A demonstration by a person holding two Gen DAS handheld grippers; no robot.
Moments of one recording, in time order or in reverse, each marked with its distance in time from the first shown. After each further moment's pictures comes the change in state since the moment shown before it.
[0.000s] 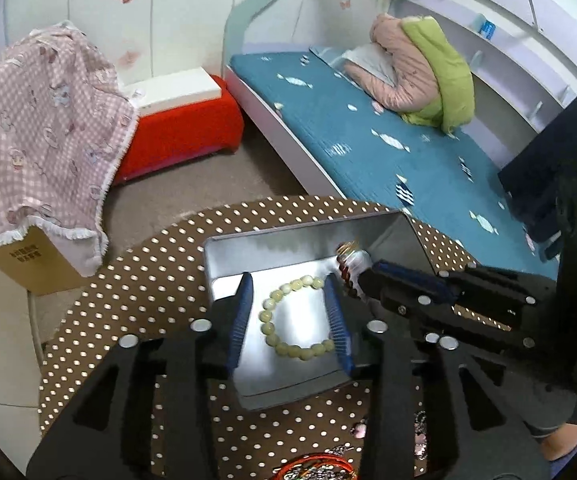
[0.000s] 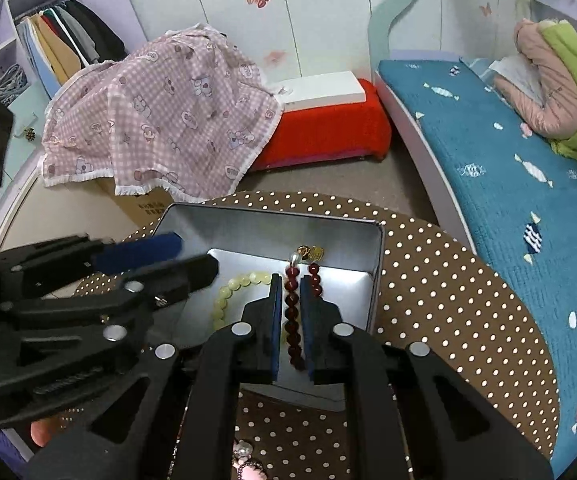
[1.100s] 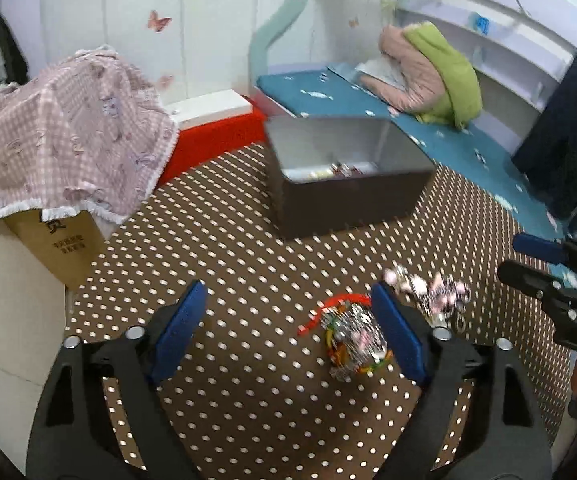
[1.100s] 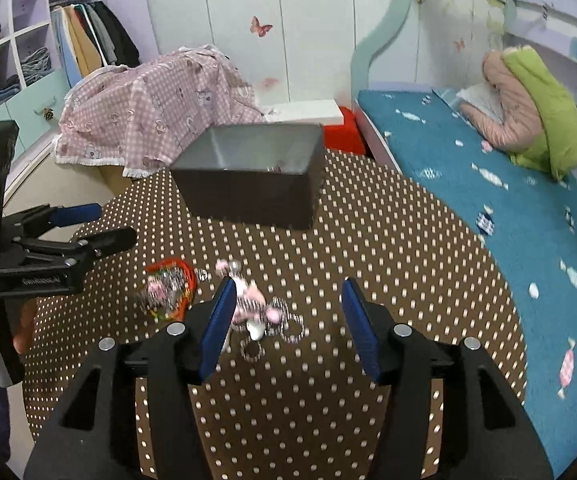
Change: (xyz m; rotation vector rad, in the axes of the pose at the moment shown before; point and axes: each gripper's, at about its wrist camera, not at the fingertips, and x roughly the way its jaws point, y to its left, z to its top) left arm -0.076 -0.010 -0.140 0.075 -0.091 0.114; right arm -0.098 0.001 -0.143 -0.055 -0.141 -0.085
